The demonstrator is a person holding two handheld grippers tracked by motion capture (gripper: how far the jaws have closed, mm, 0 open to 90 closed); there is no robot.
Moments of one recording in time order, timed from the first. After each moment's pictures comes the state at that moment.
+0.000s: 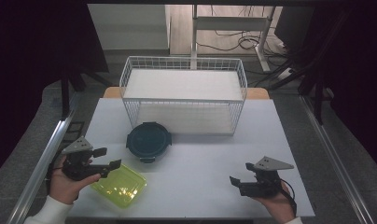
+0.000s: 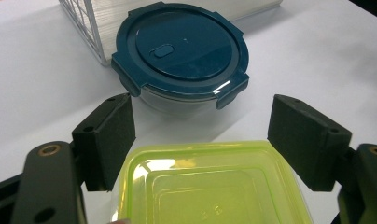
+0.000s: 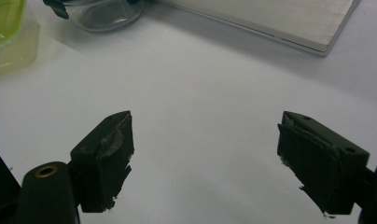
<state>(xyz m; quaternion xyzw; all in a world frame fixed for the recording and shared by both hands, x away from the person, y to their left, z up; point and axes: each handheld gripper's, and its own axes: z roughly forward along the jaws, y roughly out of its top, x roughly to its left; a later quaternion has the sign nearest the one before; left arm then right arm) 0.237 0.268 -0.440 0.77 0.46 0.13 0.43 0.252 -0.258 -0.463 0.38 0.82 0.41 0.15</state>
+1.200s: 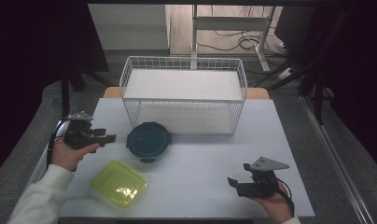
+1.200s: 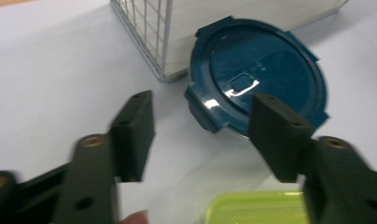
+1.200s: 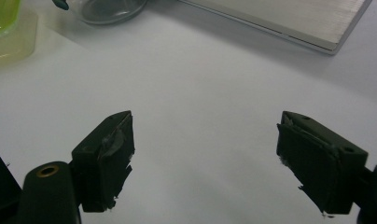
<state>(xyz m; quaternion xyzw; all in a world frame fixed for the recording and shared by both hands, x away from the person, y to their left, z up) 0.320 0.294 -0.432 0.77 0.50 0.11 0.37 0.253 -0.251 -0.466 0.37 0.82 0.40 0.15</state>
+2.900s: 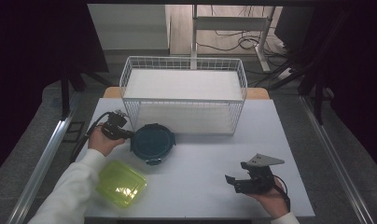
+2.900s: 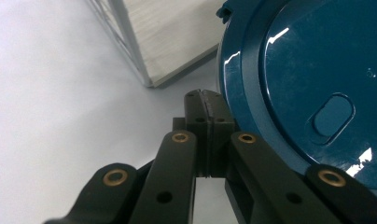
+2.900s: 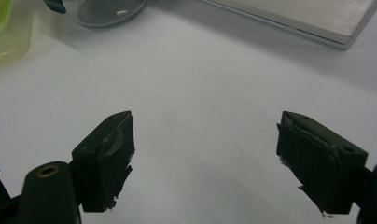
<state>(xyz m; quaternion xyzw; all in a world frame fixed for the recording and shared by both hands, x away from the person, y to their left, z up) 0.389 0.231 -0.478 0.83 0.48 0.09 0.26 0.267 -0.247 -0.474 0.38 0.83 0.39 0.13</state>
